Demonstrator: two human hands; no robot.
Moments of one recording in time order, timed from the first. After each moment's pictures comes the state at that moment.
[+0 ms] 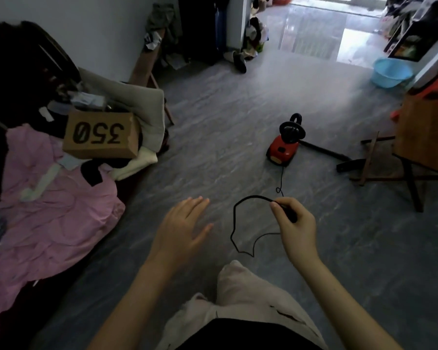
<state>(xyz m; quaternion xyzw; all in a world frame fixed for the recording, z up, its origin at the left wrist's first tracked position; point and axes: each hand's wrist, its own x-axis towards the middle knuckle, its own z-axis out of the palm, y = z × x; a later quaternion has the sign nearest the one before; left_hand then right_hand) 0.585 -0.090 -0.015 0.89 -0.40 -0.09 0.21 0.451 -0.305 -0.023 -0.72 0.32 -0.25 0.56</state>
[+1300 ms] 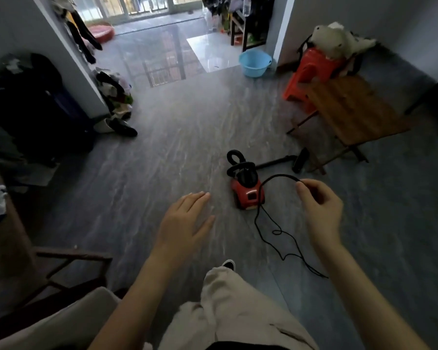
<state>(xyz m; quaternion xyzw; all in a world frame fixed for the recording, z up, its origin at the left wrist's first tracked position) 1.210 -0.504 -0.011 0.65 -0.70 -0.17 0.23 0.945 -0.578 0.005 -0.47 0.61 -0.51 0.38</state>
